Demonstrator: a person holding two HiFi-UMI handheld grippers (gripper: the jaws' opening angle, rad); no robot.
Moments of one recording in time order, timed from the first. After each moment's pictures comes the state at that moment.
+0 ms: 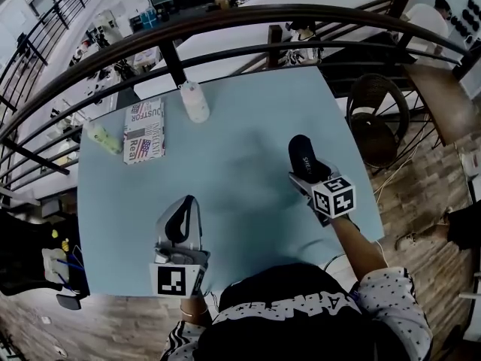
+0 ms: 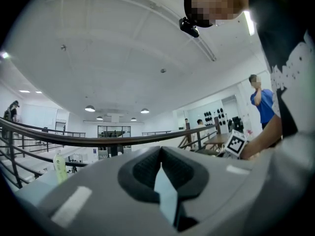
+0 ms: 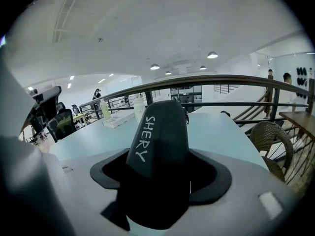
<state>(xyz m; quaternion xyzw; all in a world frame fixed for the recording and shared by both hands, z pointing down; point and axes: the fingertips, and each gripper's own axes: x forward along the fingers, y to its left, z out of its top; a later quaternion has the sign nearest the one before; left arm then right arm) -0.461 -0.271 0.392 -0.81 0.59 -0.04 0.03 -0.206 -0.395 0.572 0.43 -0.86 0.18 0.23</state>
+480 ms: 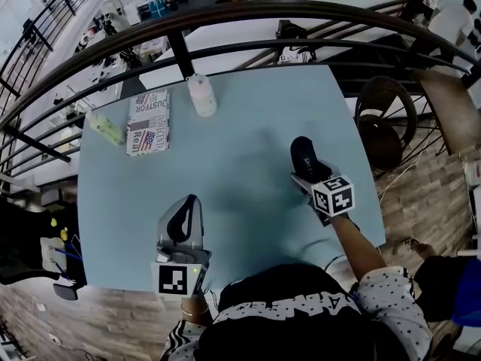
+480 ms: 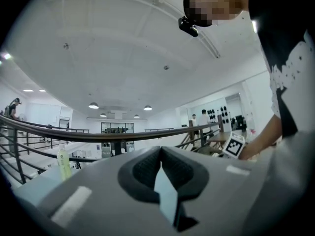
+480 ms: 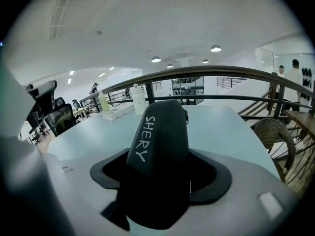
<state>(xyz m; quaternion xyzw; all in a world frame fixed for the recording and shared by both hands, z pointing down) -0.475 -0.279 0.407 -0.80 0.60 -0.05 0.01 -0.219 -0.411 0.605 0.41 -0.85 0.20 0.26</state>
